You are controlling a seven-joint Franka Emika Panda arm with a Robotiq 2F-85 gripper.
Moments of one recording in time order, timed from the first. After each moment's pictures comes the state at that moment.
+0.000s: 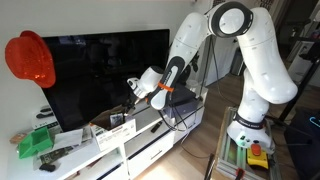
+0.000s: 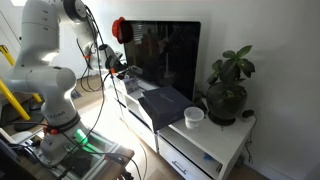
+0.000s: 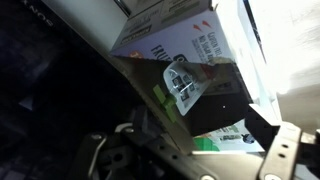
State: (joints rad) arm 0.40 0.53 -0.04 -2.22 0.07 3.39 -0.40
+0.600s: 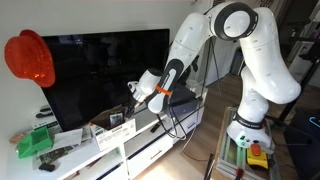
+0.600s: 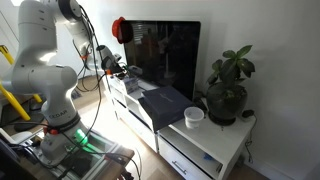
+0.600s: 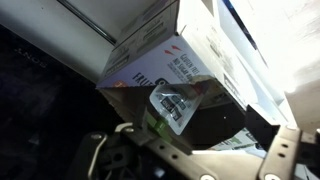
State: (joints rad) arm 0.54 0.55 -0.13 -2.22 0.19 3.33 -0.29
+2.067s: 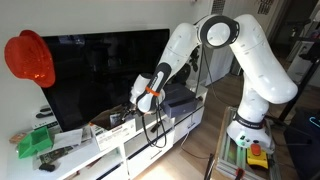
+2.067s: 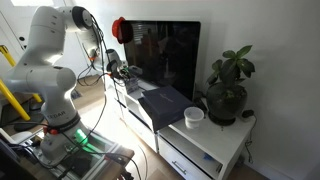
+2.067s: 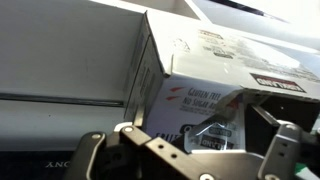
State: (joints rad) arm 0.39 0.69 -0.02 -2.05 0.28 3.19 0.15
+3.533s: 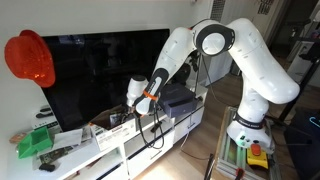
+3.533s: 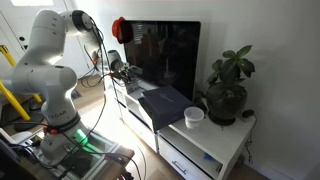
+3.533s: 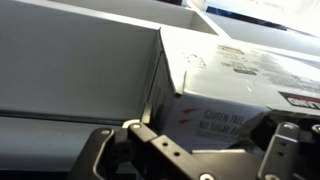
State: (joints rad) arm 0.48 0.76 -0.14 -1.94 0.15 3.01 0.35
